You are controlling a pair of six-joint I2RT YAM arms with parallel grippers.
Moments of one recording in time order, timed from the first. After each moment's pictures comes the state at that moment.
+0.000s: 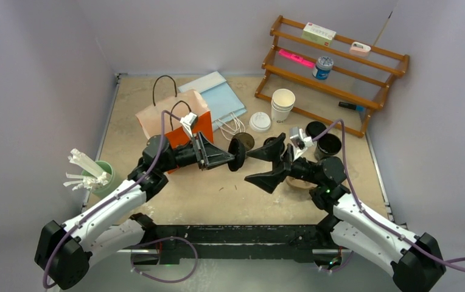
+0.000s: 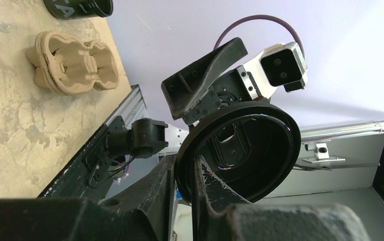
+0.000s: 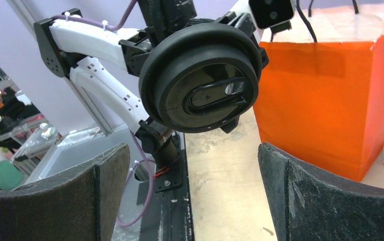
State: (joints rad) left arm -0.61 0.95 0.60 0.37 0.63 -1.36; right arm 0.65 0.79 0.41 0.74 -0.70 0.61
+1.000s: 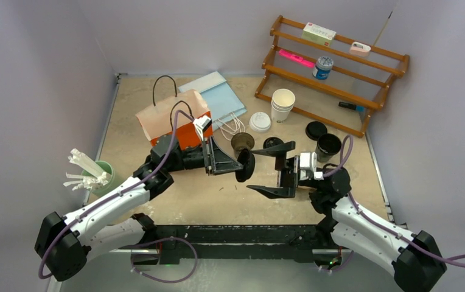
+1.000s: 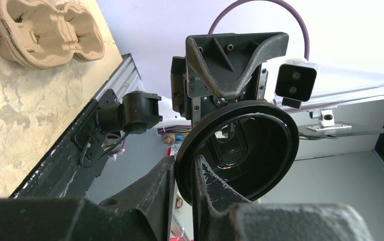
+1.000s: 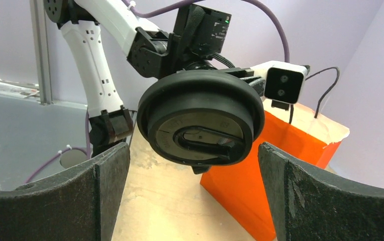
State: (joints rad) left arm -0.72 0.98 0.66 0.32 0.67 -1.30; right arm 0.67 0.79 0.33 1.05 -0.80 0.21
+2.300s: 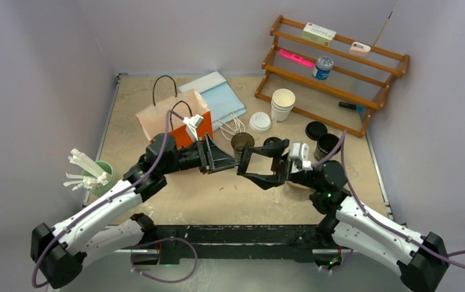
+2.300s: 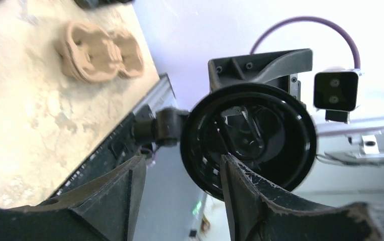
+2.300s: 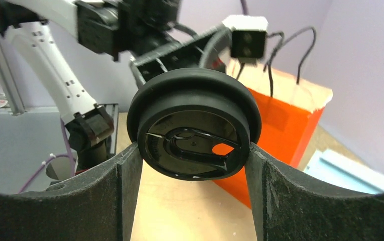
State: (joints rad) left arm -0.72 0.93 0.70 0.13 0.57 -1.19; right arm 0.77 0.75 0.40 0.78 -0.59 0.12
